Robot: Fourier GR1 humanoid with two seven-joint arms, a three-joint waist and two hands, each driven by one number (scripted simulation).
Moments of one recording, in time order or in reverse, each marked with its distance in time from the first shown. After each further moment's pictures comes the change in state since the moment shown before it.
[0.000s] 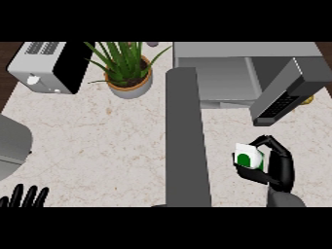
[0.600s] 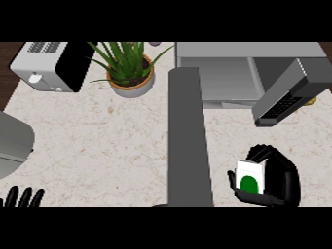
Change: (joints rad) left arm 0.008 -0.005 0.019 0.011 0.006 0.005 -0.019; right arm 0.240 0.023 0.239 -0.481 -0.167 0.083 0.225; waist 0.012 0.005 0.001
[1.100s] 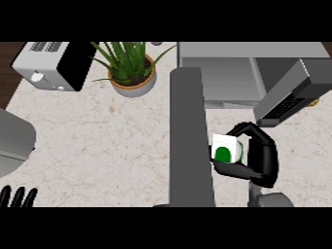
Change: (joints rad) left arm -0.021 0.014 0.055 0.033 0.031 -0.024 -0.006; right arm -0.178 0.002 0.089 0.061 0.055 -0.223 0.100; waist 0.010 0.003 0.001
